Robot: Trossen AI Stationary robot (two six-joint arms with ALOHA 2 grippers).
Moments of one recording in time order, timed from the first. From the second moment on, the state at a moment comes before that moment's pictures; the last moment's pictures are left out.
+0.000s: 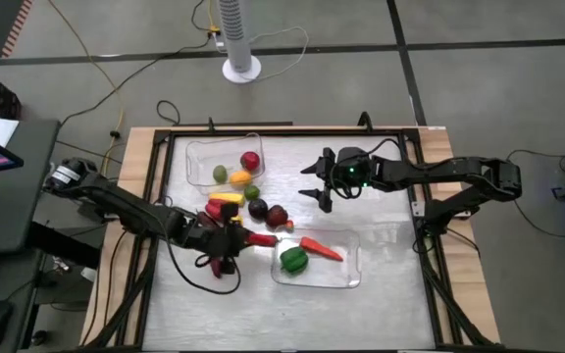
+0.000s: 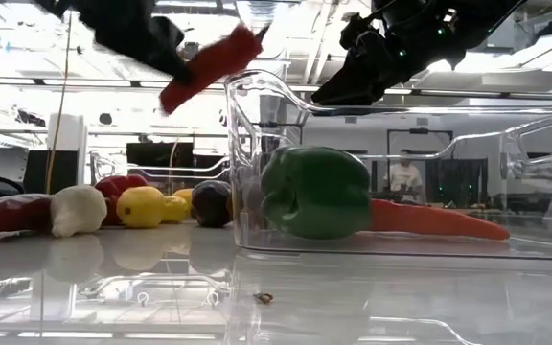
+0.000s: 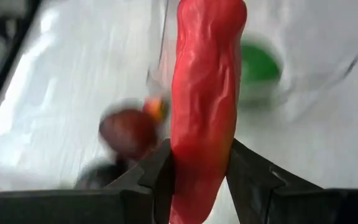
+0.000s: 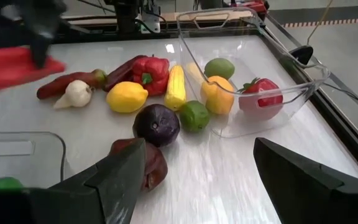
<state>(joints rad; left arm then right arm) -0.38 1.32 0.85 -0.28 -0.43 -0.08 -0.24 1.36 0.80 0.15 -0.10 -0.07</state>
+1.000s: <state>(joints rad) -0.30 1.54 1.19 -0.51 -0.43 0.04 -0.24 1.36 0.80 0.13 -0.05 -0.07</state>
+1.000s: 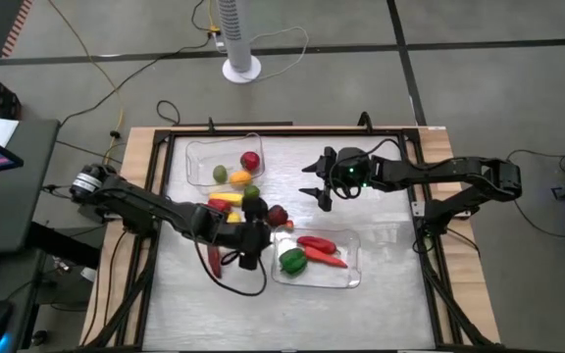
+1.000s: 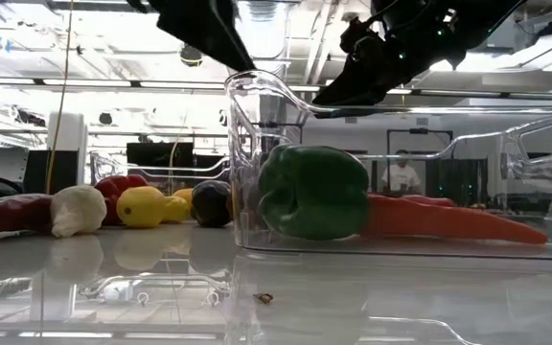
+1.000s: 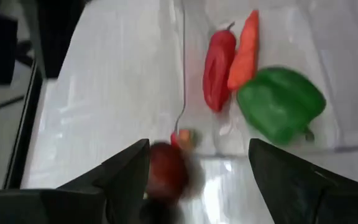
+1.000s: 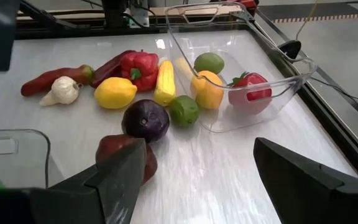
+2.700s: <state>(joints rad) -0.47 1.56 0.83 -0.67 -0.28 -0.29 -0.24 1.36 0.80 0.12 -0.05 -0.05</state>
